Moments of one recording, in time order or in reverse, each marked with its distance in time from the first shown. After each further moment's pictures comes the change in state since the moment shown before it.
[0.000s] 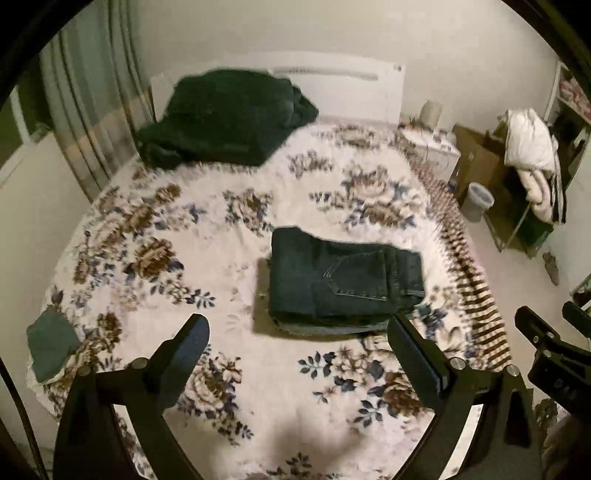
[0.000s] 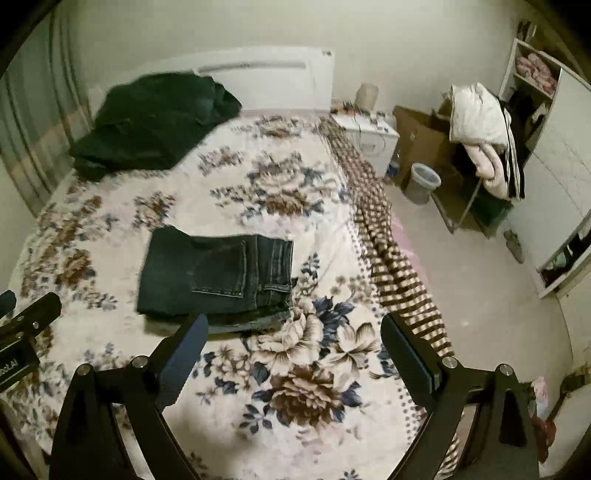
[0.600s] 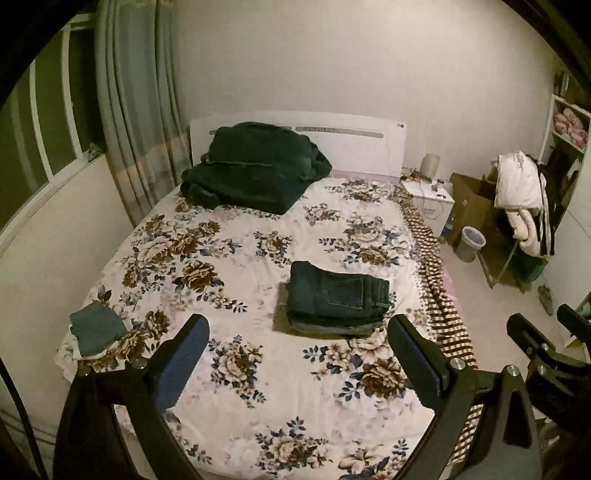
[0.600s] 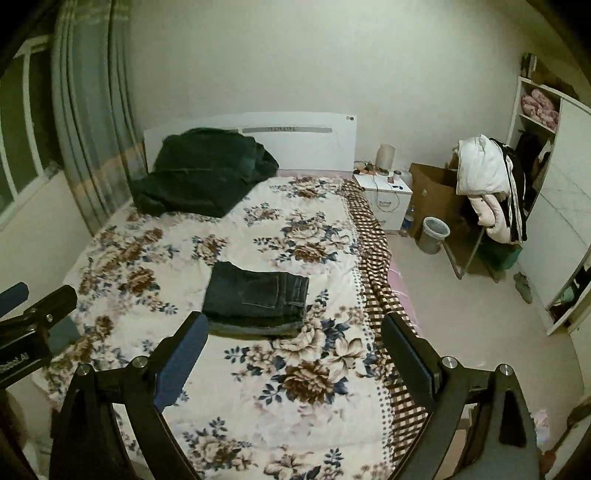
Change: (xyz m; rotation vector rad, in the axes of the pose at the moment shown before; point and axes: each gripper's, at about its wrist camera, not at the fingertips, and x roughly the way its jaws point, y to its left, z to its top) left arm -0.240 -0.010 -0.043 -0.057 -0.167 0.053; right arm -0.295 -0.042 -0.043 -0.050 -0.198 0.119
